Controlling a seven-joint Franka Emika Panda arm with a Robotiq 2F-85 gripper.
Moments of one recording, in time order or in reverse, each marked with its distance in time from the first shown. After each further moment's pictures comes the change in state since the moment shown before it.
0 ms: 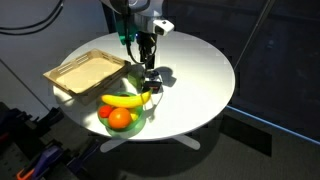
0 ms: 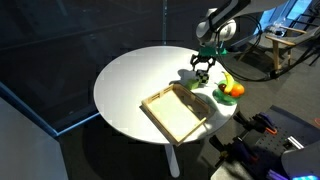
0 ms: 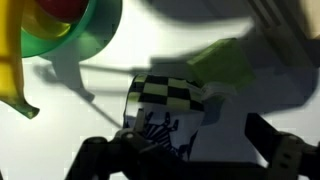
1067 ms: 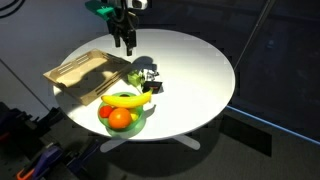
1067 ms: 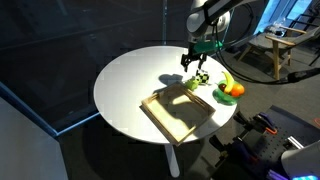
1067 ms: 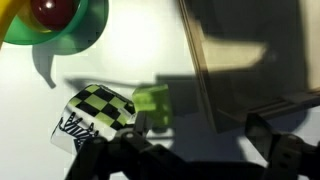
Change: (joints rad) arm 0.113 -0.138 0.056 -0.056 -0.100 -0.116 -0.169
